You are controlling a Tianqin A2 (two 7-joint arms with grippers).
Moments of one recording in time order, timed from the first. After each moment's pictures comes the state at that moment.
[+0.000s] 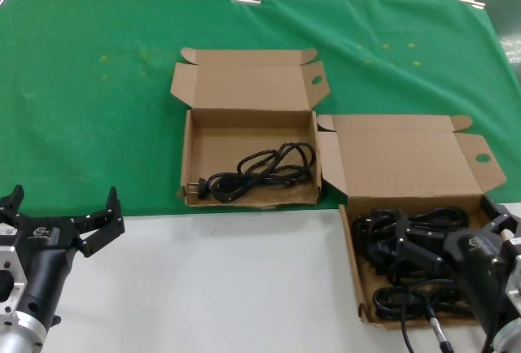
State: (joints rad) left arm 0.00 -0.30 1.60 -1.60 -1.80 0.00 0.00; right arm 0.04 0.29 -1.61 1.55 1.80 -0.03 -0.05
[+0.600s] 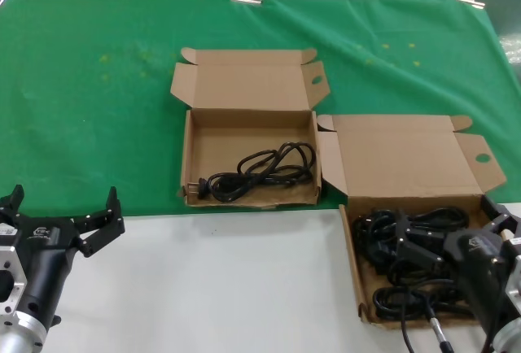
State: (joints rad) left arm 0.00 -0.30 1.60 -1.60 -1.80 0.00 0.00; right arm 0.04 0.29 -1.61 1.55 1.80 -0.03 -0.05
